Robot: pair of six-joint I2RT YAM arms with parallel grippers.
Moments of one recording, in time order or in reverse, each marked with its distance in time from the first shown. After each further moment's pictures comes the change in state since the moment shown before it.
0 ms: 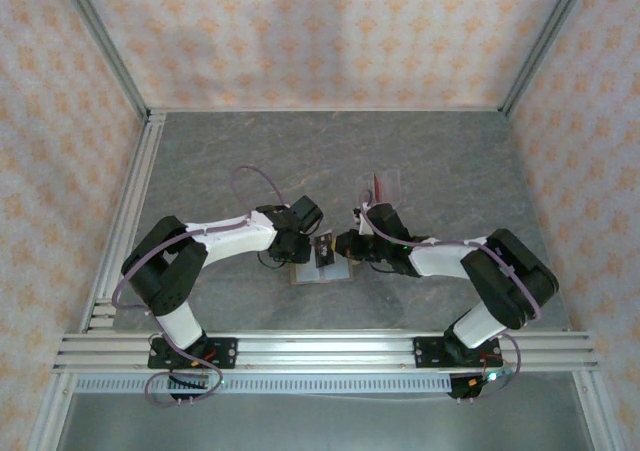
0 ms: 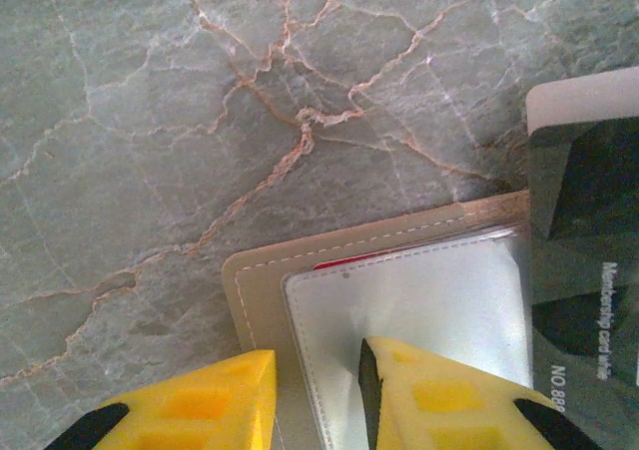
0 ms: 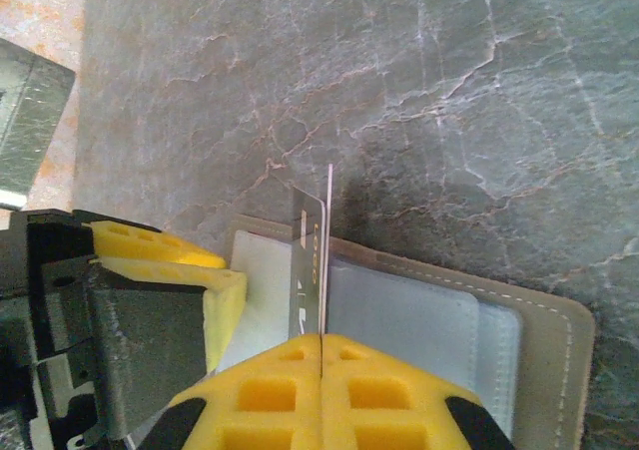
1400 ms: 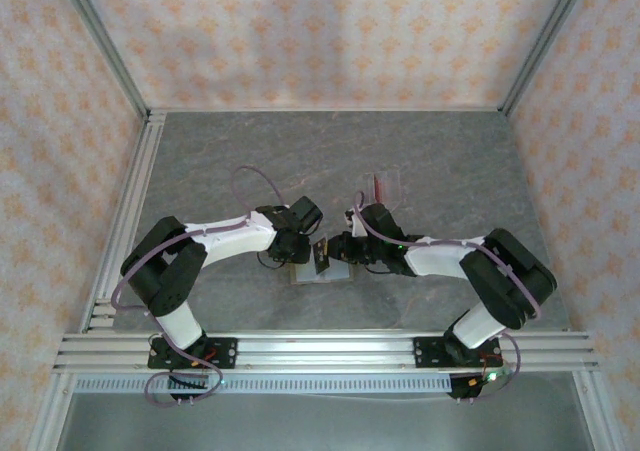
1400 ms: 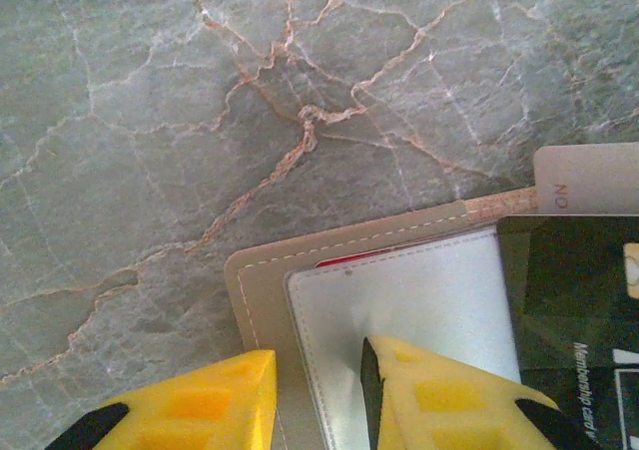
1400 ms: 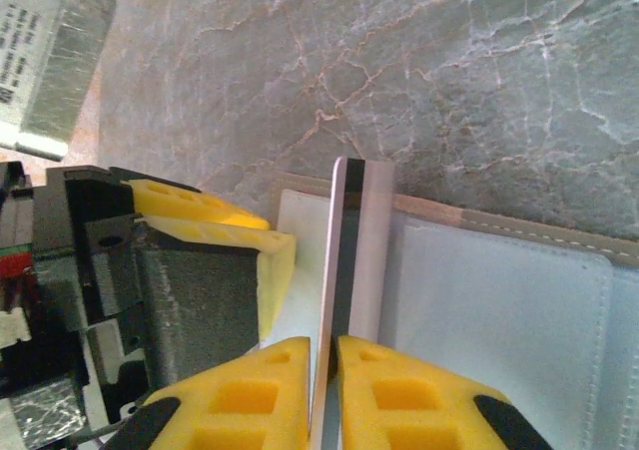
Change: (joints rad) left arm -0.001 -0.005 -0.006 0.002 0.000 0.000; right arm 0.044 0.009 0.039 -0.053 -0.044 0.027
